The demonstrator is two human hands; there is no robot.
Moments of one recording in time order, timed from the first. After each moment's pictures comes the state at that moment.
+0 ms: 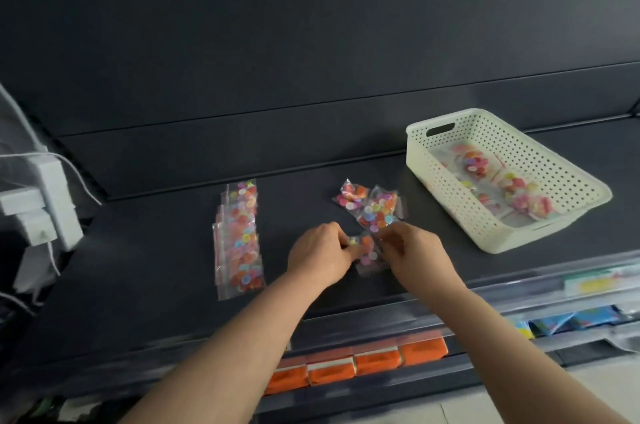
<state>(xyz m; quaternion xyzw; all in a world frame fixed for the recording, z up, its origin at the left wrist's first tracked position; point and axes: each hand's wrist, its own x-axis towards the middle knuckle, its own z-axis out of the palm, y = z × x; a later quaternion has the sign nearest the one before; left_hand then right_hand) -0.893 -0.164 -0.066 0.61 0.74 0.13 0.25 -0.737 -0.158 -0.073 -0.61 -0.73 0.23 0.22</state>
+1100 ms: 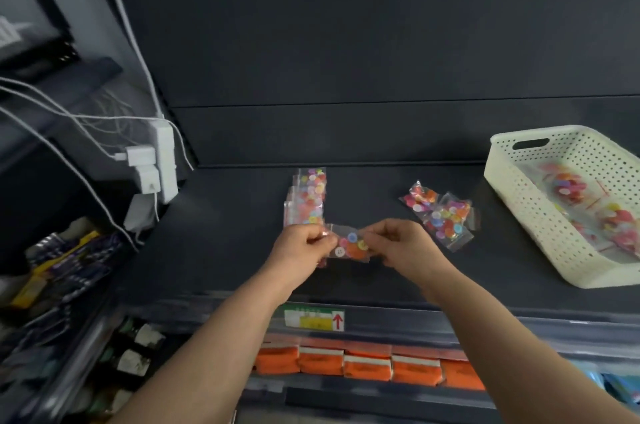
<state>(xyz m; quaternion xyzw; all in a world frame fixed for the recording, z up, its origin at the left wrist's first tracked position) -0.985 -0.231 -0.057 0.41 0.75 0.37 0.37 -0.820 -0.164 -0.059 -0.48 -0.65 0.54 0.24</state>
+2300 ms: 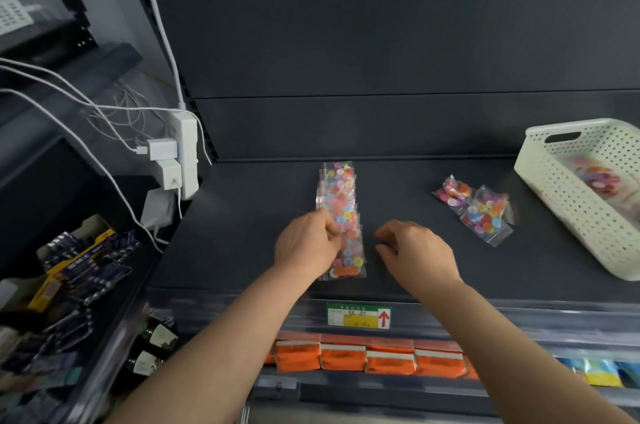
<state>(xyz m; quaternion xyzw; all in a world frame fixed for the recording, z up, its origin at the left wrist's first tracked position) -1.040 -0.233 -0.065 0.54 0.81 0.19 0.15 -0.872 -0.190 -0.071 -0.53 -0.82 0.15 0.13</state>
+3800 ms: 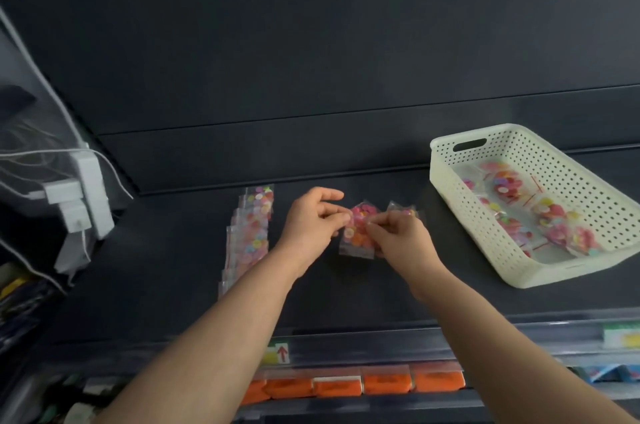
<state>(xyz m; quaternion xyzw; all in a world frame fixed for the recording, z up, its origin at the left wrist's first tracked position) -0.912 -0.139 -0.040 0.47 0.65 0.45 0.38 -0.767 -0.116 -0.065 -0.55 -0.58 0.50 0.33</state>
